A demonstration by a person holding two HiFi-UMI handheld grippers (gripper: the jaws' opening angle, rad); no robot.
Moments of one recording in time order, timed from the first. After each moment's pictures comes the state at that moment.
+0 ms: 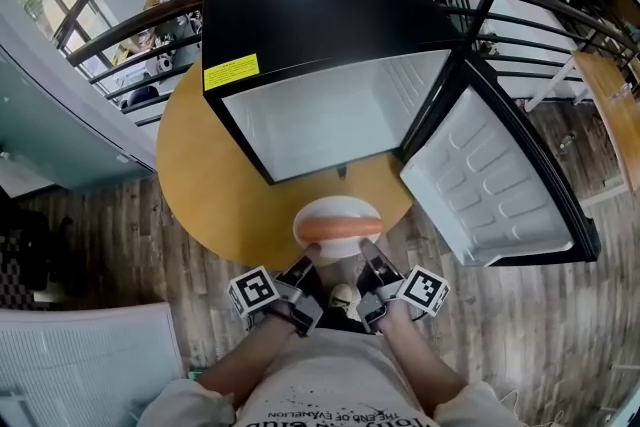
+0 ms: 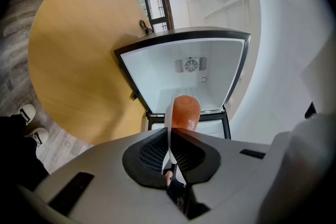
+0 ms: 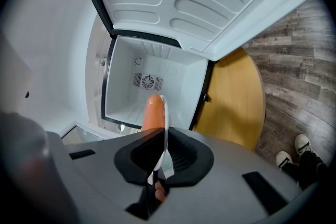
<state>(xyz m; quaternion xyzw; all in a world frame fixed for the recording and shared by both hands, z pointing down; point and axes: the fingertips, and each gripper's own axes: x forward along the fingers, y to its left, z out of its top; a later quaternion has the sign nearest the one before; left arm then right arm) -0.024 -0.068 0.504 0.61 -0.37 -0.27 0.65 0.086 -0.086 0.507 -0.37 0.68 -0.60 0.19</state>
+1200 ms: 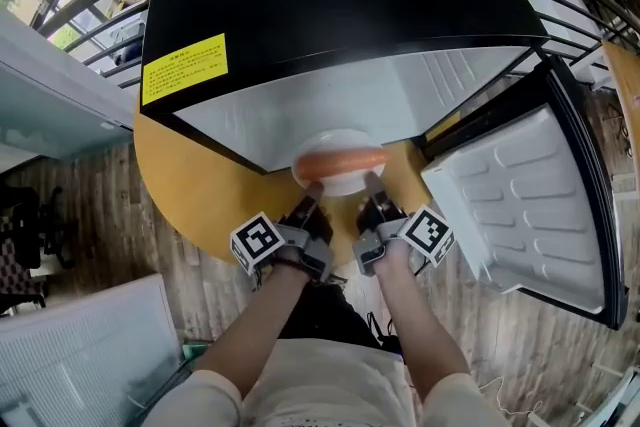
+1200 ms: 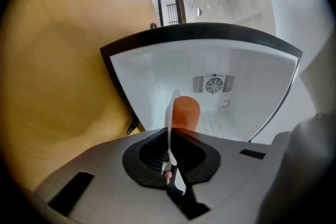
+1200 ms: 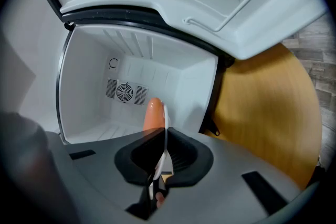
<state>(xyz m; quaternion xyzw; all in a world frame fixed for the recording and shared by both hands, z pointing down) -0.049 -0.222 0.575 0.55 -0.42 -0.33 0.64 0.065 -0.255 0.570 -0.42 0.66 -0.60 0.19</state>
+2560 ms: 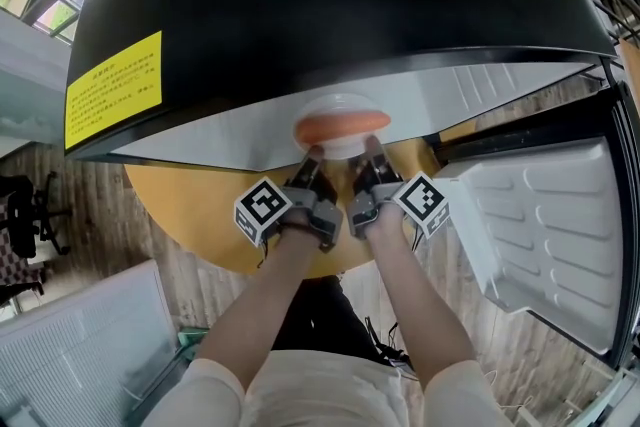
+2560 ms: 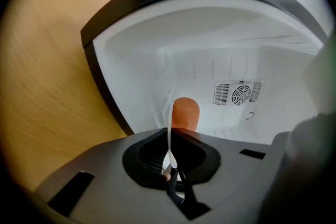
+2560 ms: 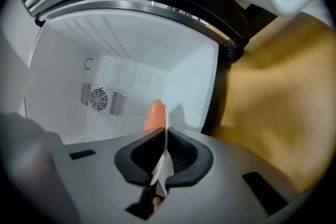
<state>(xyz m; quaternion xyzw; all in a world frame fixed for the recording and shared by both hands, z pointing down) -0.062 -0.295 0.635 0.51 -0.47 -0.33 0.63 0.056 -0.332 0.632 -0.45 0.64 -0.59 0.20</state>
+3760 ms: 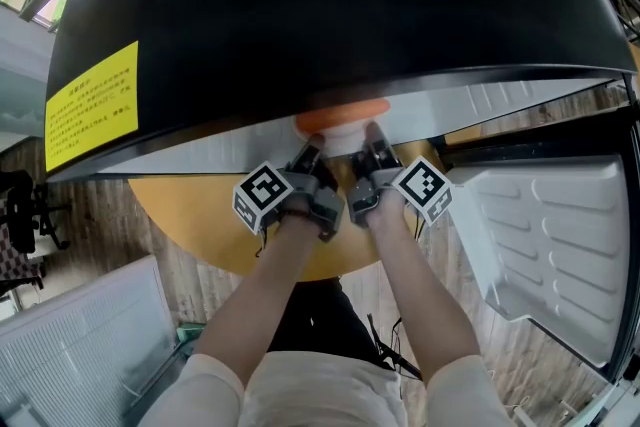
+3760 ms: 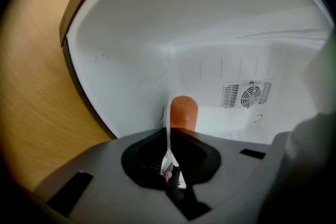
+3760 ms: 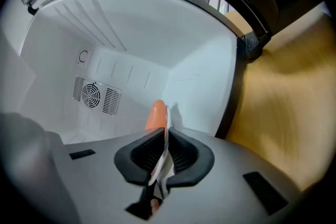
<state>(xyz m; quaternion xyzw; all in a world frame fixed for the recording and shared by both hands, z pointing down) -0.068 -0.327 0.651 0.50 -0.49 -0.32 0.64 0.047 -0.369 0.645 -0.46 0.65 -0.58 0.18</state>
